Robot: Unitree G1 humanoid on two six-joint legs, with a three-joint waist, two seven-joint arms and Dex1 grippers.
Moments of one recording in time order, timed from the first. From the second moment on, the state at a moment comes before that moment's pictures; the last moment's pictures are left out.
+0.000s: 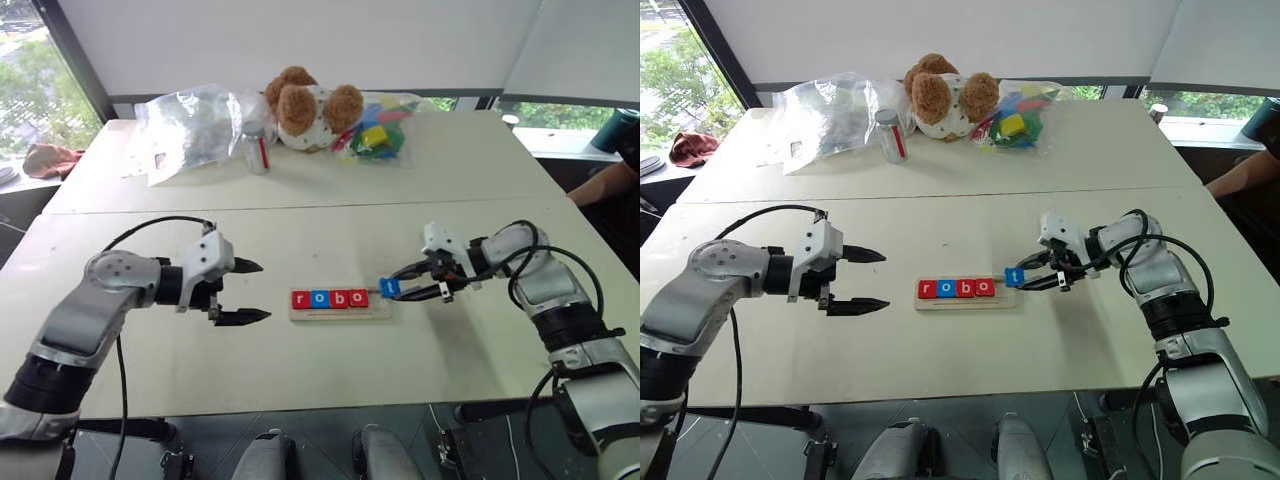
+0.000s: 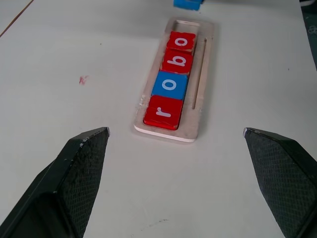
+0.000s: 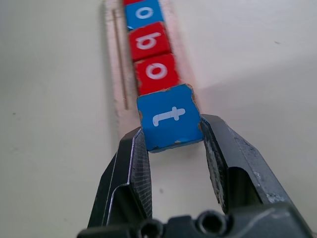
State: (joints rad) left arm -0.40 0.84 -0.08 -0.17 -0.38 0.46 -1.20; right arm -0.69 -0.72 0.24 0.36 0.08 0.12 1.51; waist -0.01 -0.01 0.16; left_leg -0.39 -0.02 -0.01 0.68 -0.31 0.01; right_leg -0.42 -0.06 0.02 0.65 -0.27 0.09
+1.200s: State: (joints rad) left arm -0.39 0.79 -0.10 -0.16 -0.36 0.44 -1.16; right arm -0.75 -0.64 0.30 0.48 0.00 0.06 1.47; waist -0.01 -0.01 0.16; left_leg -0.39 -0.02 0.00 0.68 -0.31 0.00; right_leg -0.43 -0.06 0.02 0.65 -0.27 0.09
